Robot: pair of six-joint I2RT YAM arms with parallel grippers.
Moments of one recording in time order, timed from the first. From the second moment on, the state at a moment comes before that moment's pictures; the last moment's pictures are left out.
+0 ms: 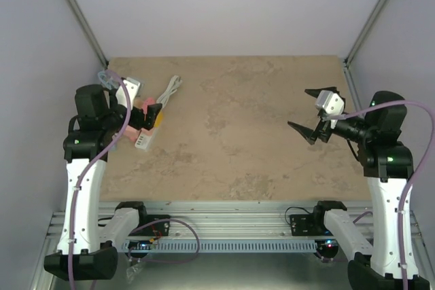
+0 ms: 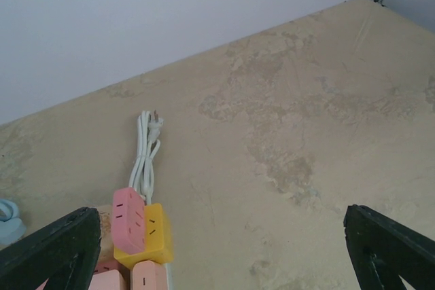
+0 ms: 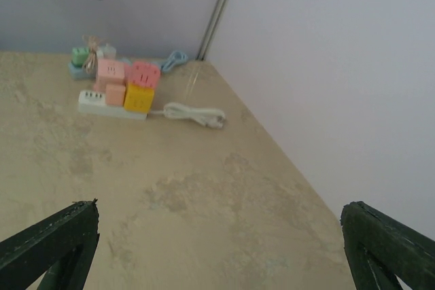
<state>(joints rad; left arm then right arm) 0.03 0.92 1.17 -0.74 0.46 0.28 -0.02 0.83 1.24 -0.74 -0.93 -0.65</state>
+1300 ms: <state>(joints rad) 0.11 1.42 0.98 -0.46 0.20 0.30 -0.02 0.84 0.71 -0.38 -0.59 -0.69</state>
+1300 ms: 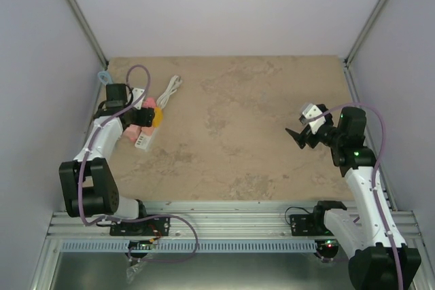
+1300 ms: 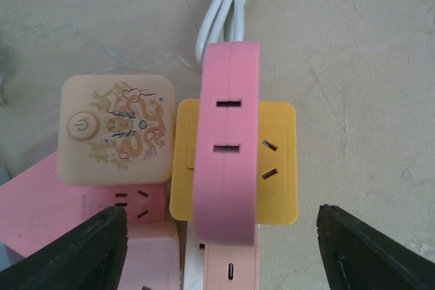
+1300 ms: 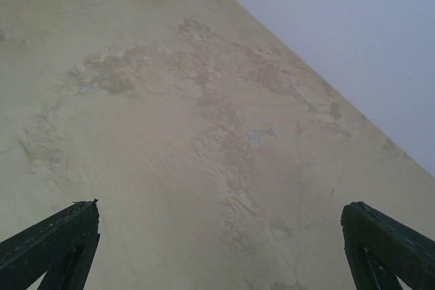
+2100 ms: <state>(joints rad) 0.12 1.45 0.98 -0.44 0.34 0.34 -0.02 0.86 0.70 -0.37 -0.59 -0.69</state>
